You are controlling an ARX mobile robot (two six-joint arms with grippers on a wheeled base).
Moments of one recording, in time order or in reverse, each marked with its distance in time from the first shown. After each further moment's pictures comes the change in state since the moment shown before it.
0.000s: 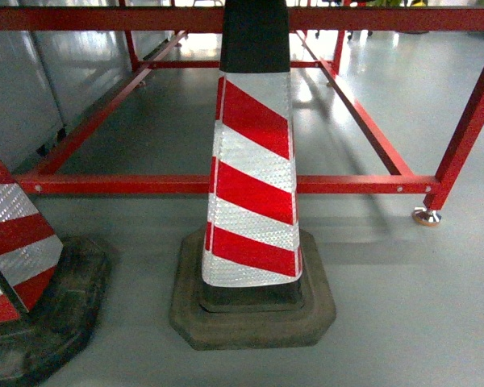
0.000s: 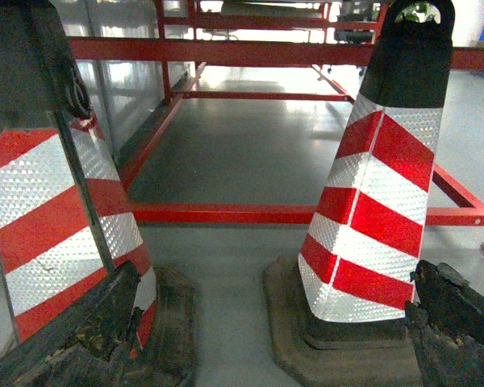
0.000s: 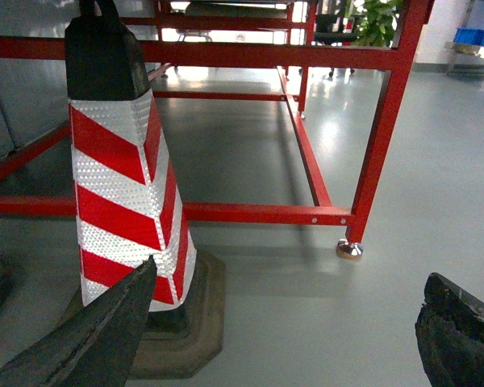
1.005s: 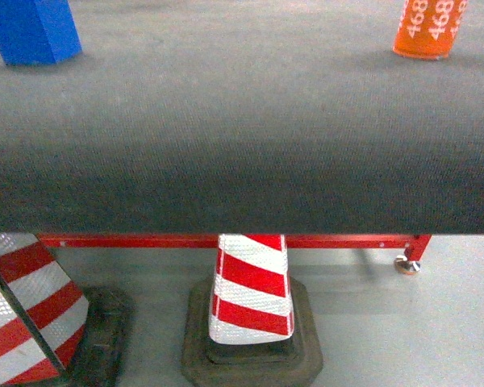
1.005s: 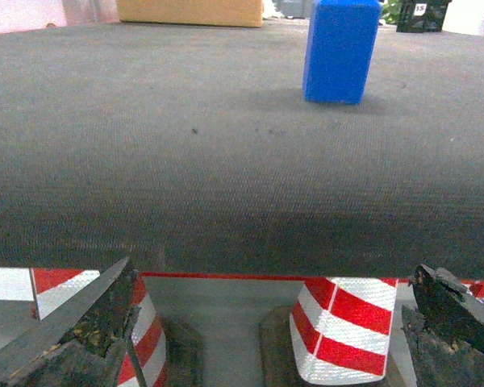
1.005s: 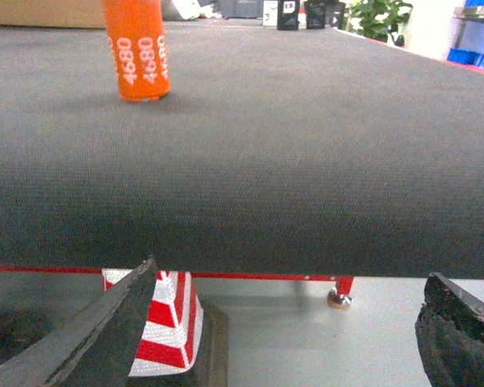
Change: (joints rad) left arm 0.000 0.000 0.000 0.000 0.001 0.010; right arm 0.000 0.000 0.000 0.000 0.001 0.009
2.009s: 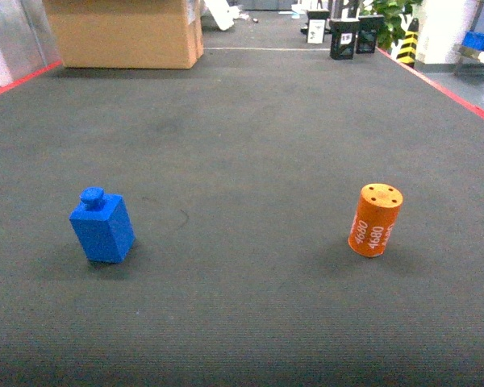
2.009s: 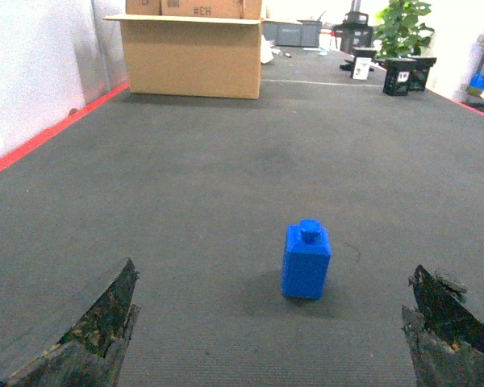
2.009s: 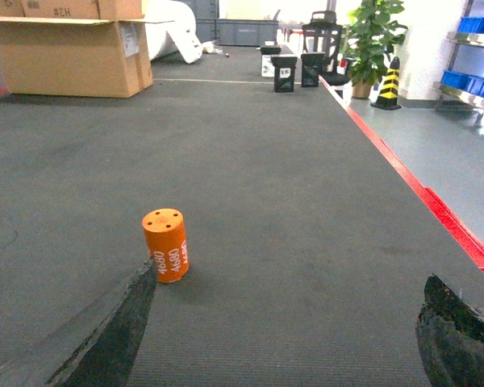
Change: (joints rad) left arm 0.000 0.000 0.000 0.002 -0.001 0.000; right arm 0.000 0.000 0.000 0.003 0.000 0.000
